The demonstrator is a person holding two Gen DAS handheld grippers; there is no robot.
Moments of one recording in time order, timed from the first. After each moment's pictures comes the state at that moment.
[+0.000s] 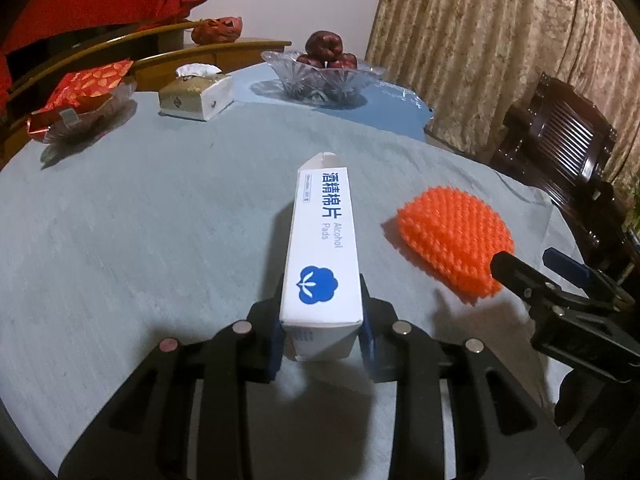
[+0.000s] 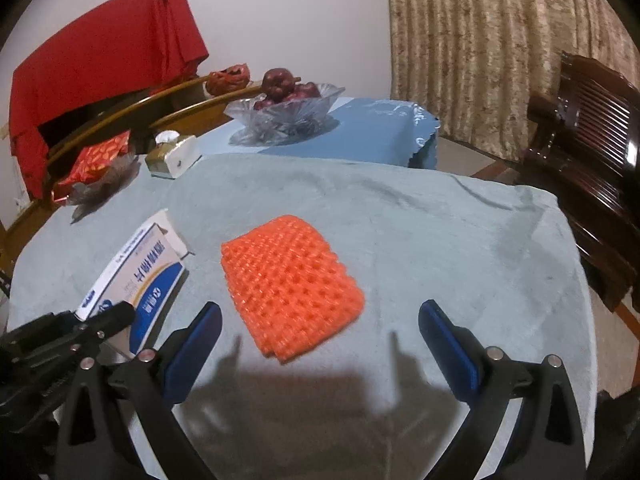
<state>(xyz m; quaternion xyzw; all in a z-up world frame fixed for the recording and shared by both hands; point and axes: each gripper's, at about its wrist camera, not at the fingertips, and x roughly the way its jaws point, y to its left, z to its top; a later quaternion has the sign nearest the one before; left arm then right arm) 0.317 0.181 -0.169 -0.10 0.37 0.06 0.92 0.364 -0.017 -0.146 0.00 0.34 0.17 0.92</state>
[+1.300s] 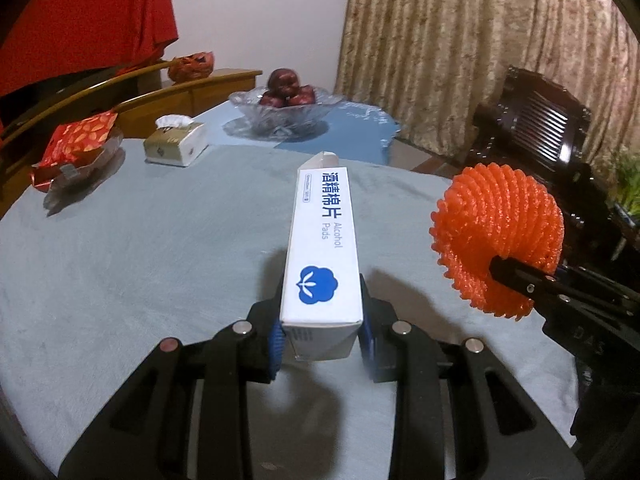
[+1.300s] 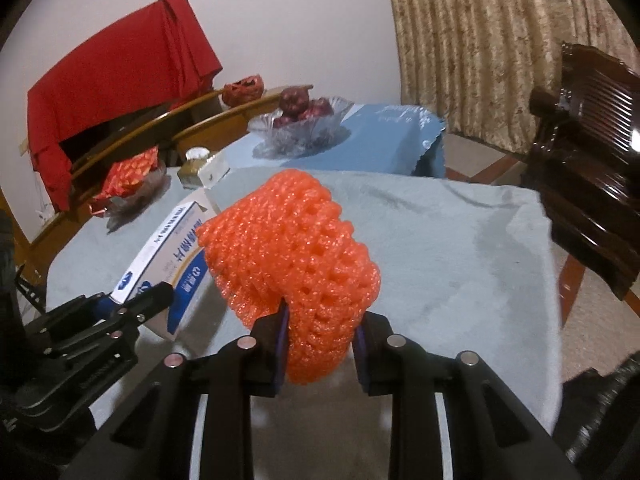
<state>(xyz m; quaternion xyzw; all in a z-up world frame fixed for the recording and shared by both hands) 0.279 0.133 -0.116 -0.05 0.34 0.02 0.94 0.300 -0.064 -0.090 0.04 0.34 0.20 0.92</state>
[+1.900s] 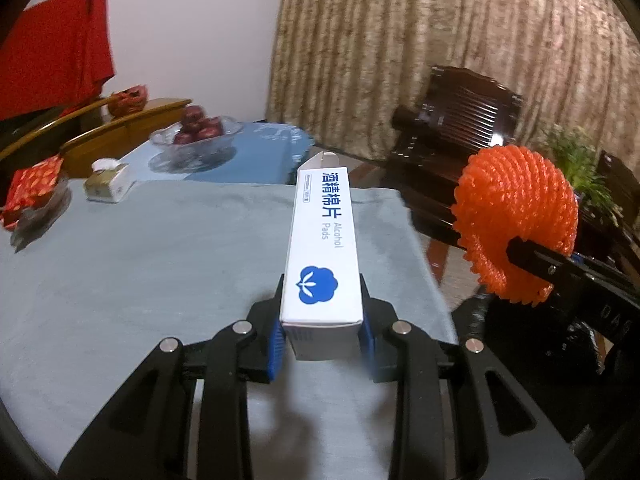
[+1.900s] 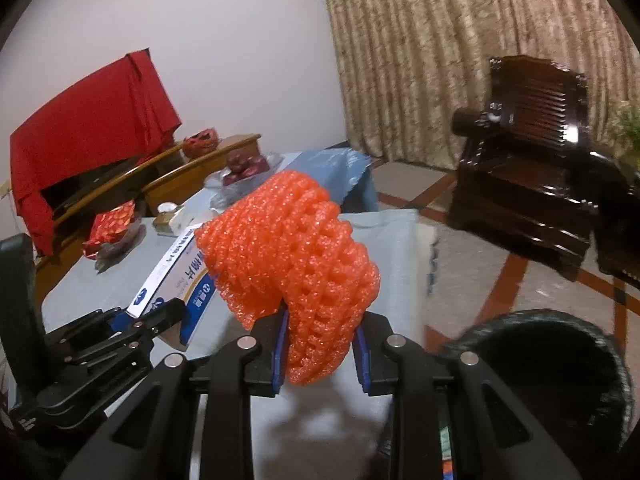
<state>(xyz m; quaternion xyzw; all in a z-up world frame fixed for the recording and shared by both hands) 0.220 0.014 -0.071 -0.03 0.31 -0.09 0.95 0.201 -0.186 -0.032 0.07 0.28 0.11 0.95</state>
